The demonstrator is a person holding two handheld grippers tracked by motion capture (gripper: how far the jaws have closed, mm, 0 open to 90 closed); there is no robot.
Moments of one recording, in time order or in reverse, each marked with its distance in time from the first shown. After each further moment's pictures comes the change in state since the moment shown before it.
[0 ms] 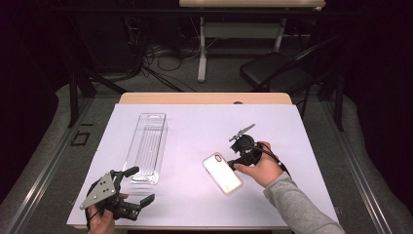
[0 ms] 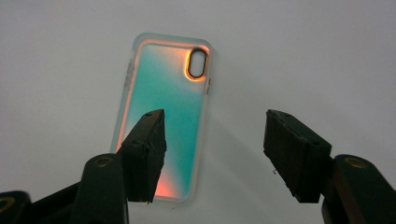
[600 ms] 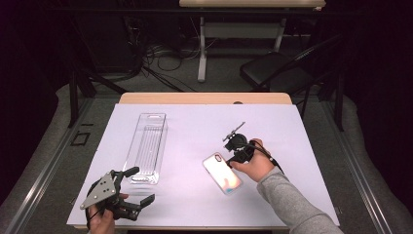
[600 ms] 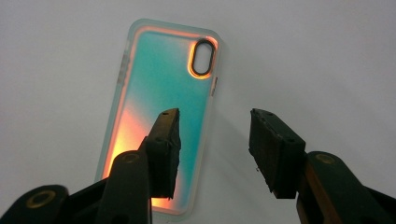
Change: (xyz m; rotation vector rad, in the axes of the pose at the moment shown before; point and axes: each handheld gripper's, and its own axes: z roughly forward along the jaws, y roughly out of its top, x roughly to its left) left arm 0.000 0.000 0.001 -0.002 -0.003 -0.006; right arm -0.002 0.012 0.024 0.100 0.018 -0.038
